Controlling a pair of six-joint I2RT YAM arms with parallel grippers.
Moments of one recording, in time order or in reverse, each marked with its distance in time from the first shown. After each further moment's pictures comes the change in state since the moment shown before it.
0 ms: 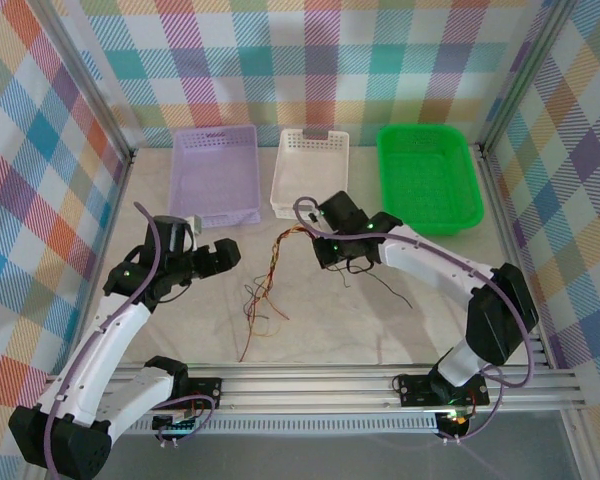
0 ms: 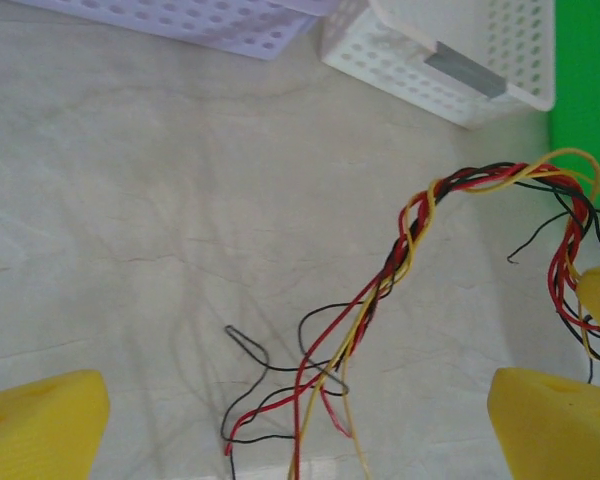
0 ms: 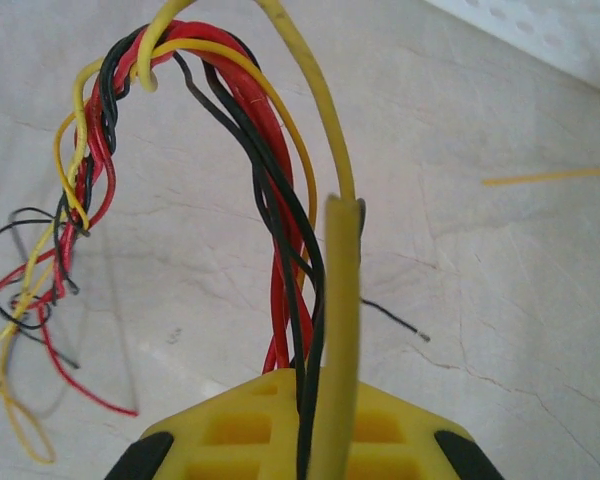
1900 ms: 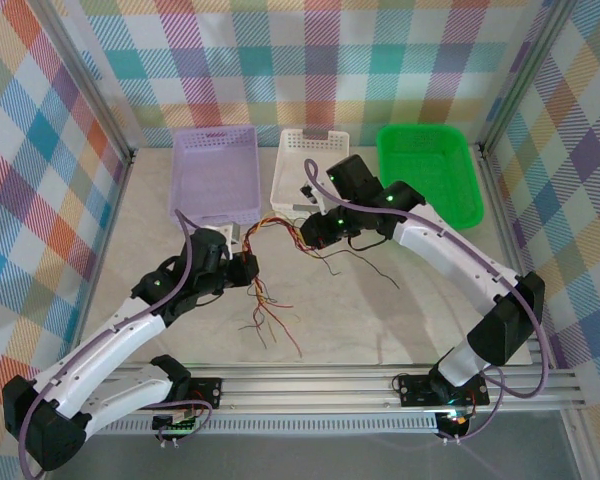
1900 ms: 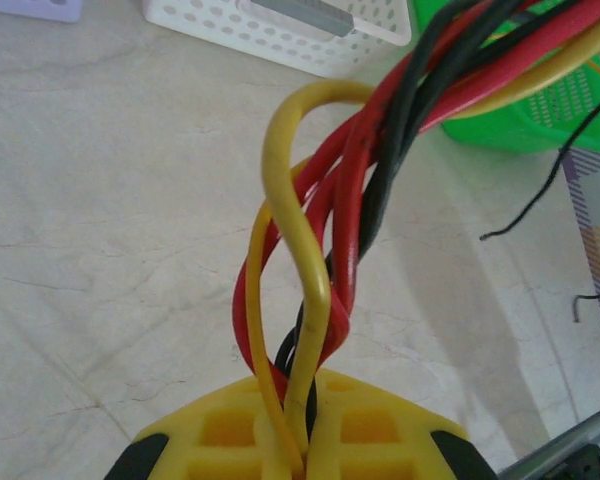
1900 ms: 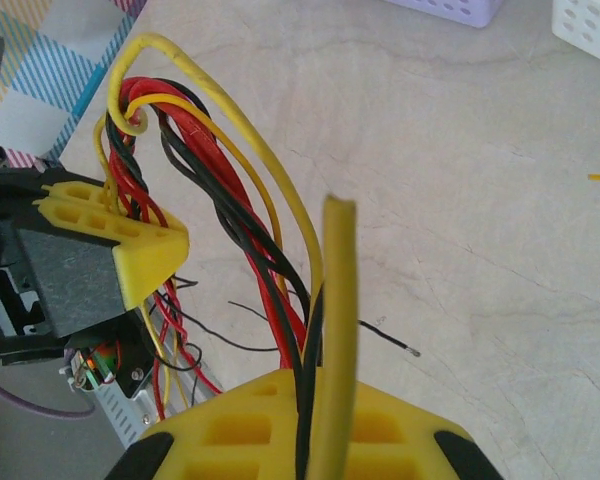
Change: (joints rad) left arm -0.333 0.009 -0.102 0.245 -0.099 -0.143; right arm -0.044 -0.005 0.297 -0.216 -0.368 -0.008
